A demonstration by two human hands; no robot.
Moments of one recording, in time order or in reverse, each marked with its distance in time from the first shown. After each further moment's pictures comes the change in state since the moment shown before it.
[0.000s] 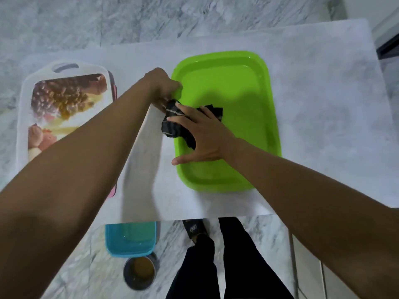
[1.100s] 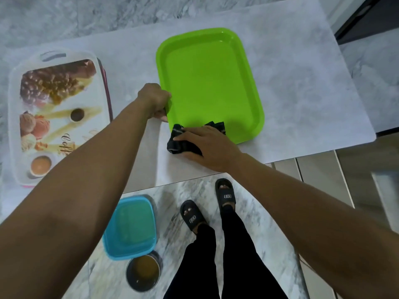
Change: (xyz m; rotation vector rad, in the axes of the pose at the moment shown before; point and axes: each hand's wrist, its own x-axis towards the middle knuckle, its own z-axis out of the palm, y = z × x) left_hand -0.063 -0.064 0.057 -0.254 0.027 0.007; right_hand -0.120 -0.070 0.023 0.090 0.055 0.078
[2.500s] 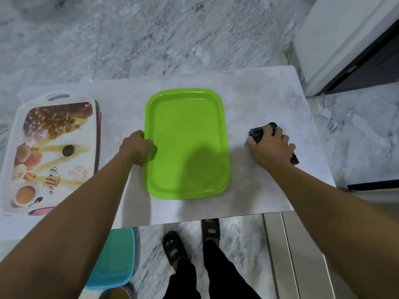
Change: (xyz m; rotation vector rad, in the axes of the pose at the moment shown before) left_hand -0.017 0.012 0.004 0.304 0.118 -0.076; right_hand -0.018 0.177 -0.136 -0.224 0.092 1.022
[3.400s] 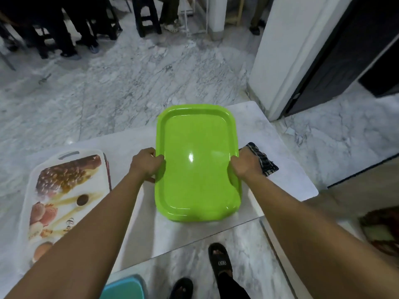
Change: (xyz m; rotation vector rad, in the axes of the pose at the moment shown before) left_hand -0.068 0.048 -0.067 -0.262 -0.043 0.279; right_hand -0.080 -0.063 -0.053 0.576 0.017 0.173
